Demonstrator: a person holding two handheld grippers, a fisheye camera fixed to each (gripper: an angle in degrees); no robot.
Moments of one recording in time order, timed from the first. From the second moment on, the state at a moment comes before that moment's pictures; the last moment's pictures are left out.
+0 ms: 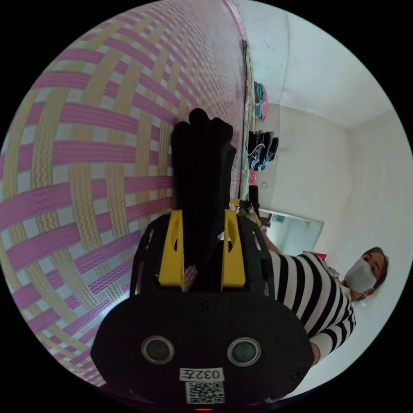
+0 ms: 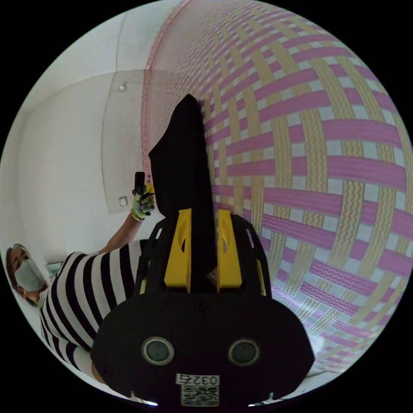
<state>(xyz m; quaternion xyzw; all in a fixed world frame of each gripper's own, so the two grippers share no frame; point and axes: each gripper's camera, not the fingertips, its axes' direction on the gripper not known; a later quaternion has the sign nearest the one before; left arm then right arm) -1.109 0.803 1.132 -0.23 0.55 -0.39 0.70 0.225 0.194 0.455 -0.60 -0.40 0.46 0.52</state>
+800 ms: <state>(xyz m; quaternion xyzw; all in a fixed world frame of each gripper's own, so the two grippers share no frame) -1.105 0.784 1.143 -0.16 0.51 -0.44 0.72 0.204 0.285 0.453 -0.61 -0.45 0.47 0.45</state>
